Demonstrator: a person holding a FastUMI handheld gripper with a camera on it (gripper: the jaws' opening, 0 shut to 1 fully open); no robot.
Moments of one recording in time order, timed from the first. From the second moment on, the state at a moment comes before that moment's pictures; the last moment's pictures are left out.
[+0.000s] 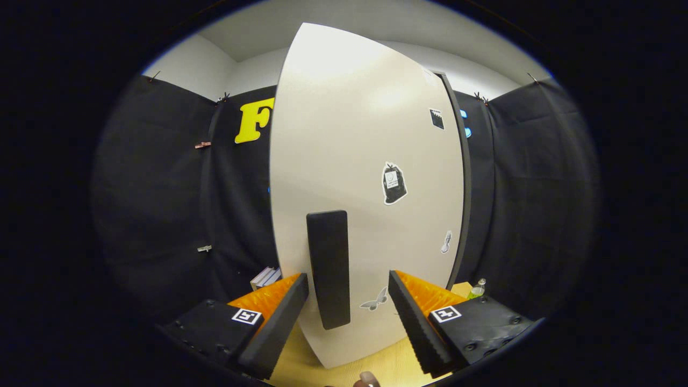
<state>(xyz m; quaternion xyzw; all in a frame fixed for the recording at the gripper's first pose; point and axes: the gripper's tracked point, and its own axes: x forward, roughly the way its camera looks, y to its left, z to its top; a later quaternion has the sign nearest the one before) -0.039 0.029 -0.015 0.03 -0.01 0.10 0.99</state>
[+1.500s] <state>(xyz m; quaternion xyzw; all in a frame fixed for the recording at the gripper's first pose) -0.034 0.028 -0.030 0.04 0.01 0.07 1.00</state>
